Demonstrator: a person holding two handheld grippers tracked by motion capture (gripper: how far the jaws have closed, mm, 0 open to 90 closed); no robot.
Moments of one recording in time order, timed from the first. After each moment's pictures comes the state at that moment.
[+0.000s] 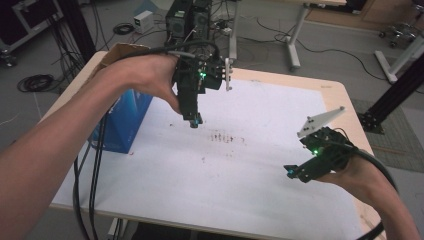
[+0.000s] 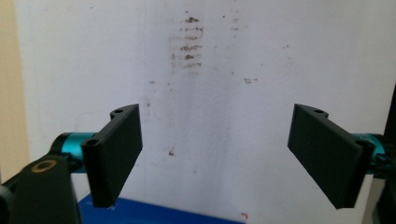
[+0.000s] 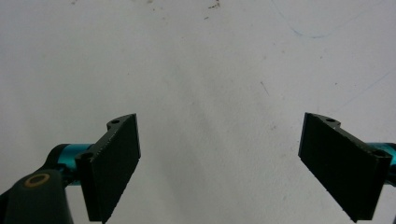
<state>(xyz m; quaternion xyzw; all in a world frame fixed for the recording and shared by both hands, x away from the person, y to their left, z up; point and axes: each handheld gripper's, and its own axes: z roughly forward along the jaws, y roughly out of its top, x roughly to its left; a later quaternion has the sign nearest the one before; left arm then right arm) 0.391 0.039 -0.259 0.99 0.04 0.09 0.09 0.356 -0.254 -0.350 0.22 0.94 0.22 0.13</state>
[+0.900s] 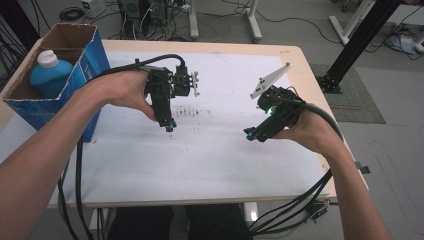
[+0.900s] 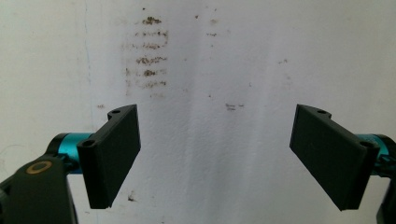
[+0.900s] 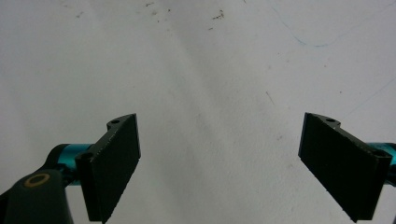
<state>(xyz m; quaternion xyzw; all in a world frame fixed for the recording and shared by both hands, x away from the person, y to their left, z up) 0.388 0.011 -0.332 0.99 0.05 0.06 0.07 0.353 -0.245 -0.350 0.23 0.94 0.22 0.14</state>
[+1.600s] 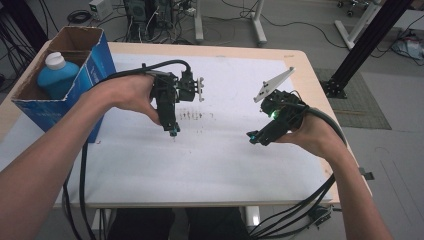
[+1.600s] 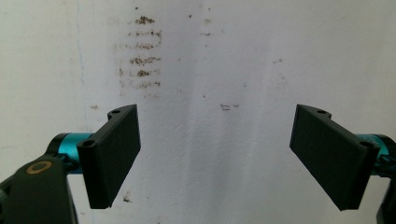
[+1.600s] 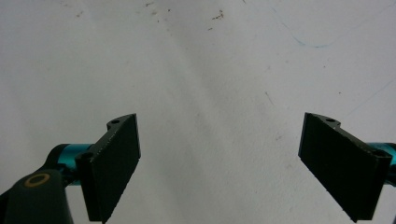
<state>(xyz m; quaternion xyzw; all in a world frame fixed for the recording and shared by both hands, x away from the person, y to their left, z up) 0.386 0.009 -0.332 0.99 0.05 0.06 0.07 0.354 -0.245 -0.350 0.23 0.94 0.22 0.13</state>
